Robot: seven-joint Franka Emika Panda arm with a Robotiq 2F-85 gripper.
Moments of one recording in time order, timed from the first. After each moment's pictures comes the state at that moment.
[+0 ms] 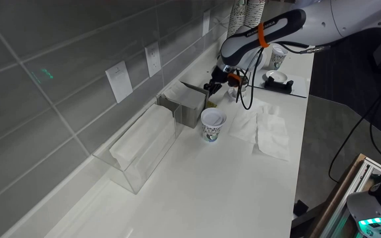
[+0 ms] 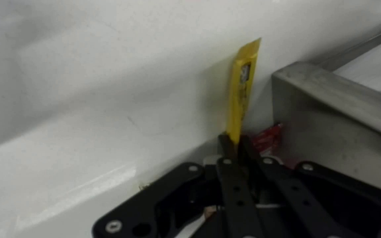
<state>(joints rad) -0.11 0.64 0.19 -1.68 0.46 2.48 -0.39</state>
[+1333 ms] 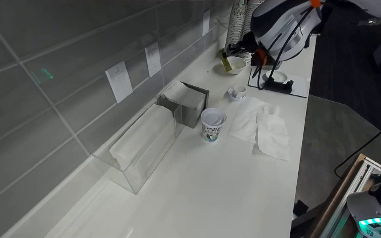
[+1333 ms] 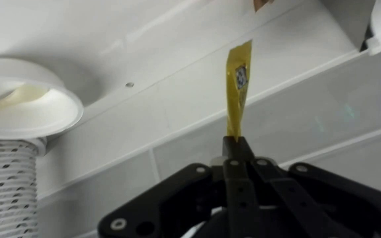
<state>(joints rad) -0.34 0.24 0.45 -2.07 1.01 3.19 -0.76</state>
